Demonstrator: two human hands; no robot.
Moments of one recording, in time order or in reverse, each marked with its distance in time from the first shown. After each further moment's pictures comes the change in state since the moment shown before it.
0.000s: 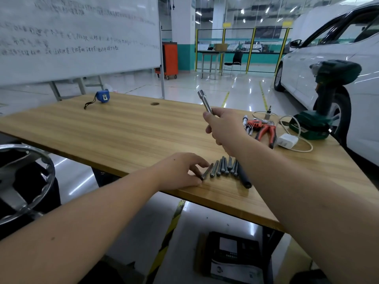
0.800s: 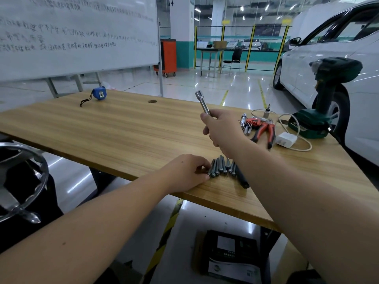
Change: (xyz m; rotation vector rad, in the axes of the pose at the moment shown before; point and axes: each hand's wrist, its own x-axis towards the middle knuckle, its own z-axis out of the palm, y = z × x) left_hand 0.018 0.010 0.022 0.011 0.057 -0.073; right_hand 0.006 0.015 0.002 -0.009 -0.002 0.001
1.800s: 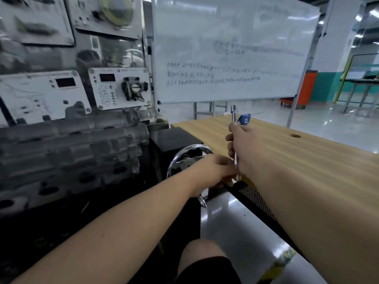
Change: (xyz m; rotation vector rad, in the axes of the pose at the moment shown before) left_hand -0.226 -0.114 -0.141 -0.698 0.543 -0.414; right_hand -0.096 -0.155 0.281 0.535 -0.428 0.049
